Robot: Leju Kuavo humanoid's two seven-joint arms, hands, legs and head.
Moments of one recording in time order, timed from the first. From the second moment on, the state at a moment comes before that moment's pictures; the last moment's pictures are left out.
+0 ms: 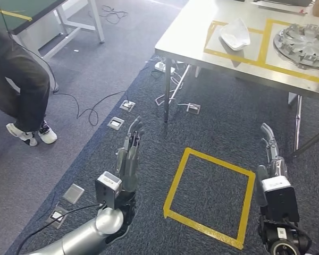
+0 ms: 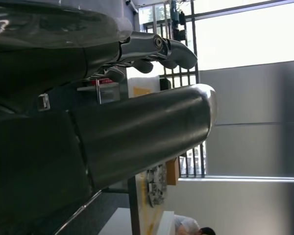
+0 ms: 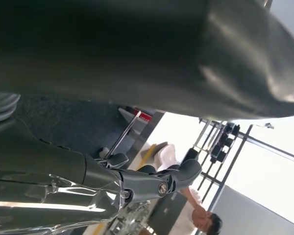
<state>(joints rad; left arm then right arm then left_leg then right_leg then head) -0.18 0.12 -0.68 -1.65 0.06 0.69 -0.48 -0.19 -0.17 0.72 -1.74 0.07 -0.45 -0.17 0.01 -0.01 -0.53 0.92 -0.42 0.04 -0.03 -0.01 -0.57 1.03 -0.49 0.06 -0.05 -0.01</state>
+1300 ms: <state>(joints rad) -0.19 0.11 -0.67 -1.65 0.04 0.69 -0.47 -0.19 -0.16 0.72 -1.74 0.06 -0.45 -0.17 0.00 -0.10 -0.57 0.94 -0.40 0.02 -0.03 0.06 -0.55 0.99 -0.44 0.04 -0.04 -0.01</state>
